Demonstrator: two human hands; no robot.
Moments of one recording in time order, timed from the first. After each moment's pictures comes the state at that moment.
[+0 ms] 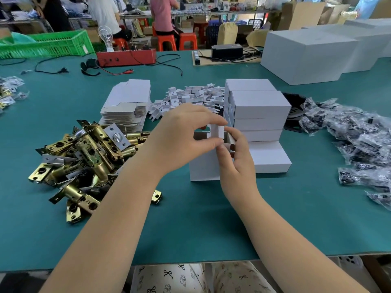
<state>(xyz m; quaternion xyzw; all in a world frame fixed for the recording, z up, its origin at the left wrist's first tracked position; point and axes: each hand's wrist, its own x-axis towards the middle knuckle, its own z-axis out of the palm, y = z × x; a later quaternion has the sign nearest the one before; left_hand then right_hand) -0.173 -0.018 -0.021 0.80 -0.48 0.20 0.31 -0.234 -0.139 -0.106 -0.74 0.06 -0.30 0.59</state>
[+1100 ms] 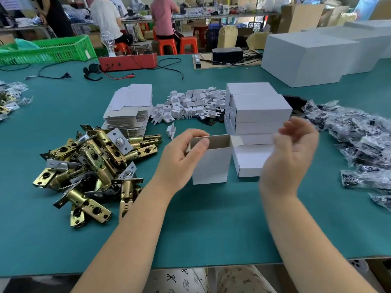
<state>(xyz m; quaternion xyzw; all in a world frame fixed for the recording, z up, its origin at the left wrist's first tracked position) -0.164 -0.020 -0.084 0.76 -0.34 0.04 0.55 -0.240 -0.175 -0.081 -0.54 0.13 -0.57 0.60</state>
